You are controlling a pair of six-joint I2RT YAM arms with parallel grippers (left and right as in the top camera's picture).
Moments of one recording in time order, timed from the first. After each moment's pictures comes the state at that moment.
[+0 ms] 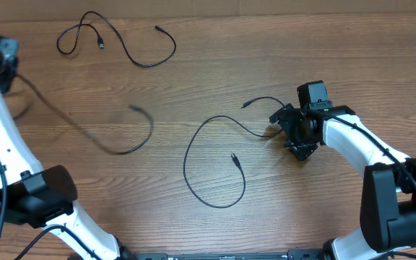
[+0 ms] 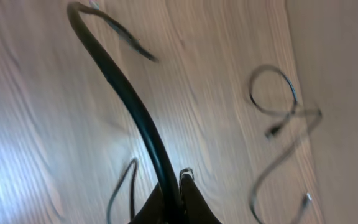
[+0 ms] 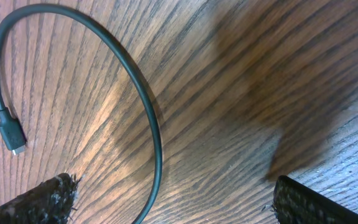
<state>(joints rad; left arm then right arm) 0.43 2.01 2.44 -1.51 -0.17 -0.93 0.15 1.73 0.99 -0.56 -0.19 1.09</state>
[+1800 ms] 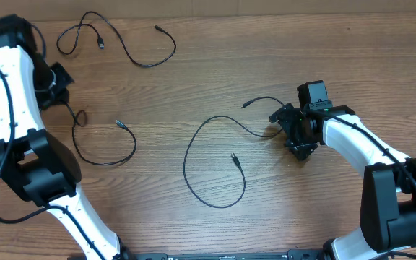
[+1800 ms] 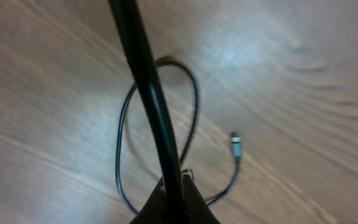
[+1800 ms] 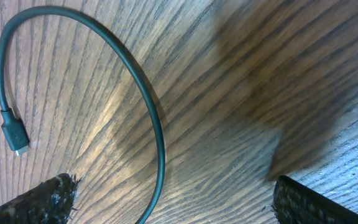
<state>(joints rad) 0.36 2.17 2.12 -1.49 0.02 -0.37 0.15 1.73 0.99 -0.56 -0.19 1.09</state>
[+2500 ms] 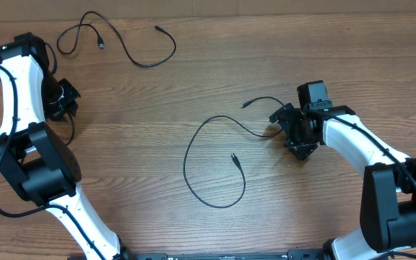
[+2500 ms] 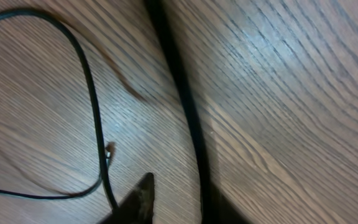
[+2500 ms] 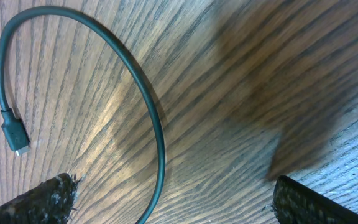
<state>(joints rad) 0.36 2.18 1.96 -1.40 -0.05 -0.42 0.15 1.73 0.99 -0.56 -0.19 1.09</state>
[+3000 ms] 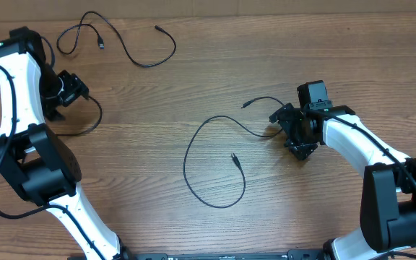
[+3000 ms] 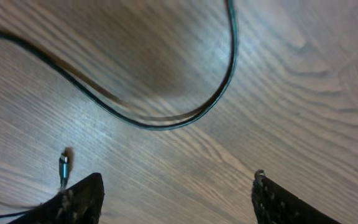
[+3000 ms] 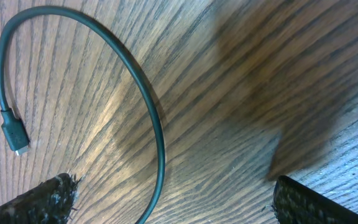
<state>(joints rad) 0.36 2.18 2.02 -1.39 0.08 -0.41 0.15 1.73 0.99 -0.56 -0.19 1.09</state>
